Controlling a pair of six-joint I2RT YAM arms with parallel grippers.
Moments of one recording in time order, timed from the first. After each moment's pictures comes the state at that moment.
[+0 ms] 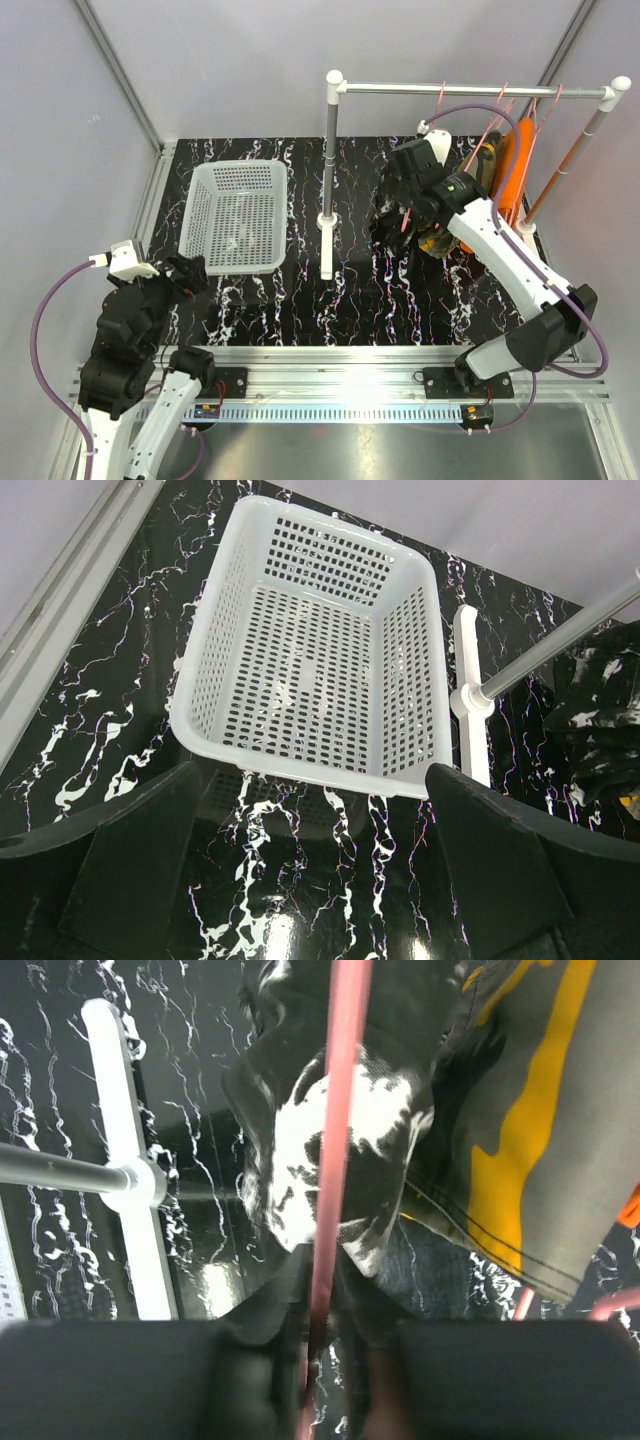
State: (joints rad) left arm -0.25 0.27 0.86 -0.81 -0.28 -0.40; right arm 0.54 1.48 1.55 -0.85 0.54 0.55
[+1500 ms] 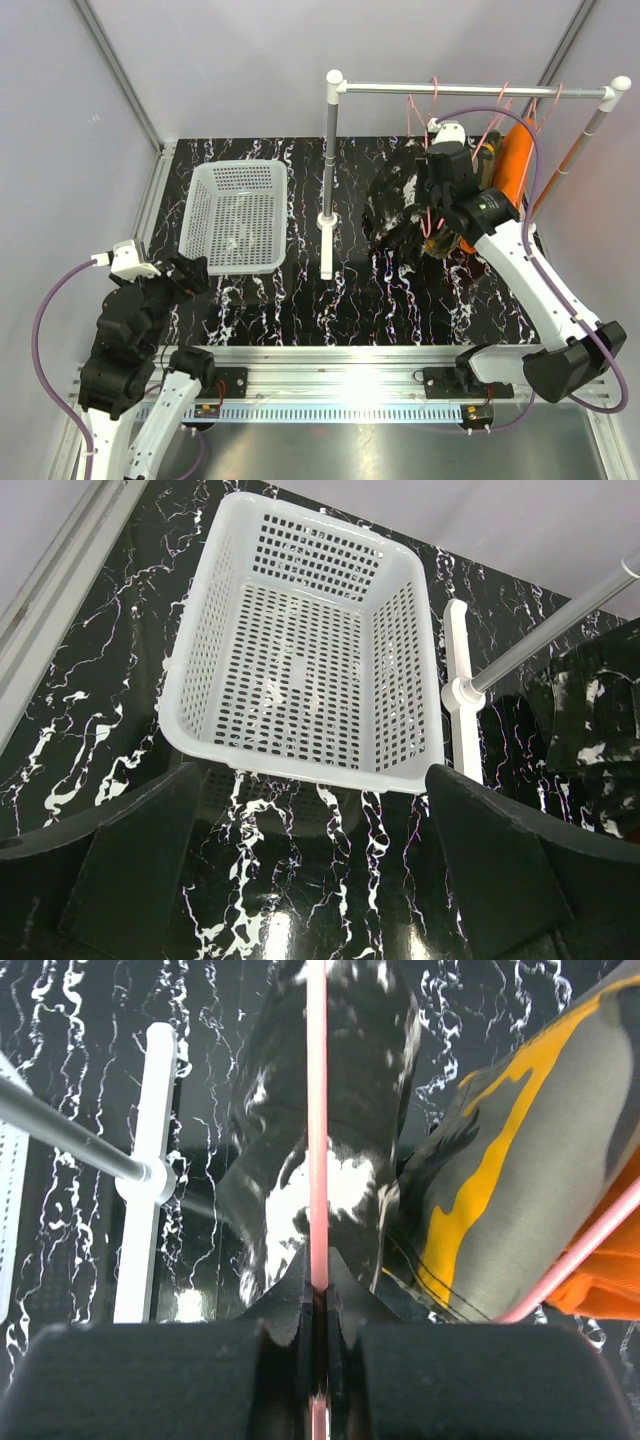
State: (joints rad) left arm -0.25 0.27 0.86 -0.81 -0.25 -0.39; right arm 0.46 1.29 1.40 -0.65 0.38 0.25
